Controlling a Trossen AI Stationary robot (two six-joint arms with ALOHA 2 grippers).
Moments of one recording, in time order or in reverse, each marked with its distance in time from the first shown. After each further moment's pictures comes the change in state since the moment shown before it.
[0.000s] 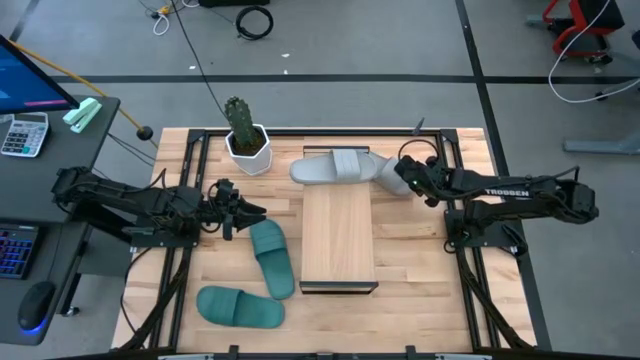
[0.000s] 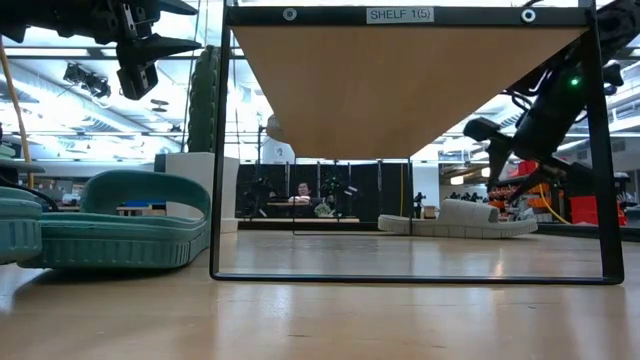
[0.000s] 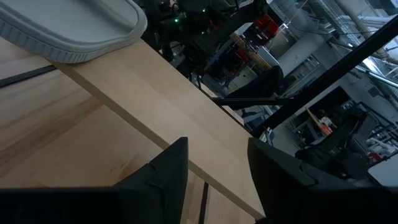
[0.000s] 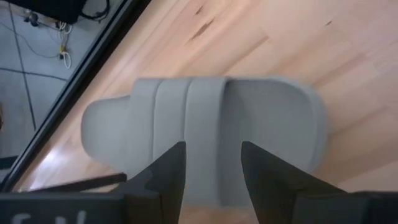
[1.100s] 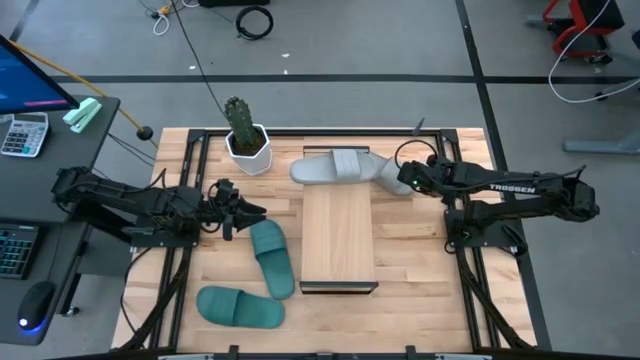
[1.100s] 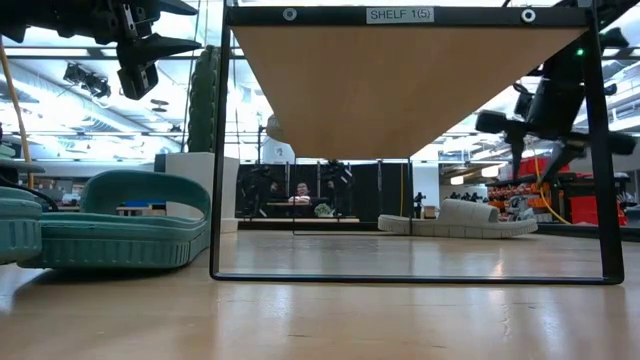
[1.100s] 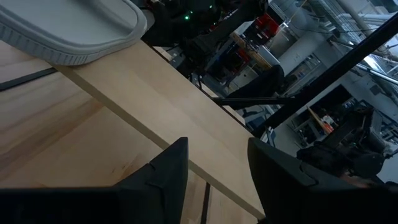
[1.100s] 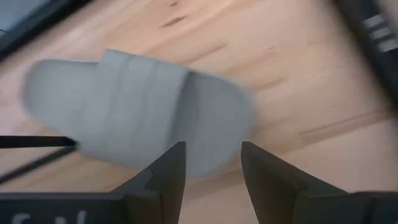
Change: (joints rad) left arm 0.000 0.000 0.000 0.000 0.000 0.014; right arm 0.049 -0.002 0.166 -0.395 -0.042 -0.142
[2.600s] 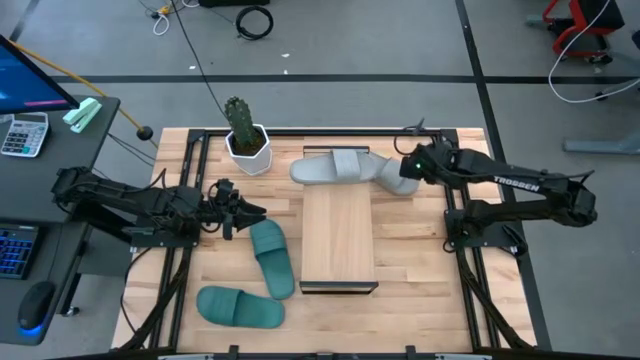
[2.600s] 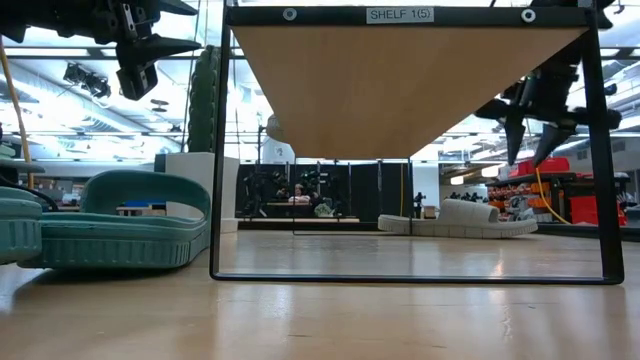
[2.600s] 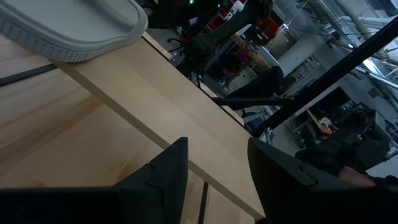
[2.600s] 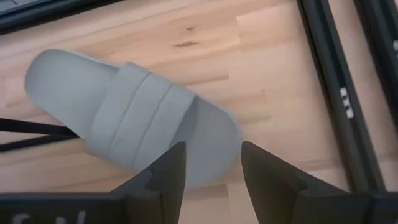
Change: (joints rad) left arm 0.000 0.000 0.000 -0.001 0.000 -0.016; right arm -0.117 0.004 0.135 -0.131 -0.032 -0.333
